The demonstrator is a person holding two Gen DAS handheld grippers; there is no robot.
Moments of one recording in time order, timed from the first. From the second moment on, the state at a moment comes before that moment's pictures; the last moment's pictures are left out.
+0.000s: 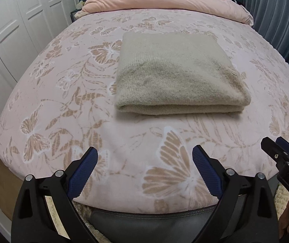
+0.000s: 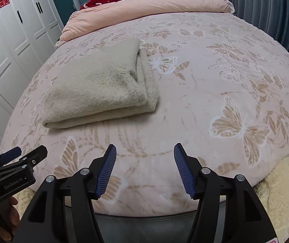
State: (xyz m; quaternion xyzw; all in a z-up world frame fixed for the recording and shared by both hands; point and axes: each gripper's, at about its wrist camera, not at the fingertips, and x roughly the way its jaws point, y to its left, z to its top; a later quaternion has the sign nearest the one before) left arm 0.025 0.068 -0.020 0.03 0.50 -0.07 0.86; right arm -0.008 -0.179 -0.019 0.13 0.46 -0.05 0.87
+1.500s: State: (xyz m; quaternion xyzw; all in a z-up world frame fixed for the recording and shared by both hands) left arm 0.115 0.101 -0.058 -0.02 0.55 -0.10 0.83; right arm 0.101 -0.217 -0.026 0.19 0.48 0.00 0.86
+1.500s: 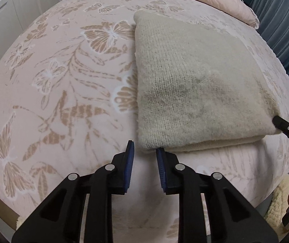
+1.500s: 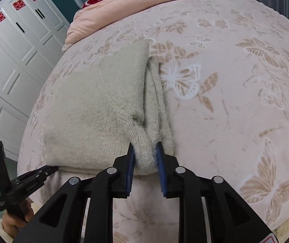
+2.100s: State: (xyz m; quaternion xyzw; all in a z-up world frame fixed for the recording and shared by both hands) left arm 0.061 0.067 -0.008 0.02 0.49 -0.09 0.87; right arm 0.089 -0.188 0.029 0.15 0.41 0.01 0.90
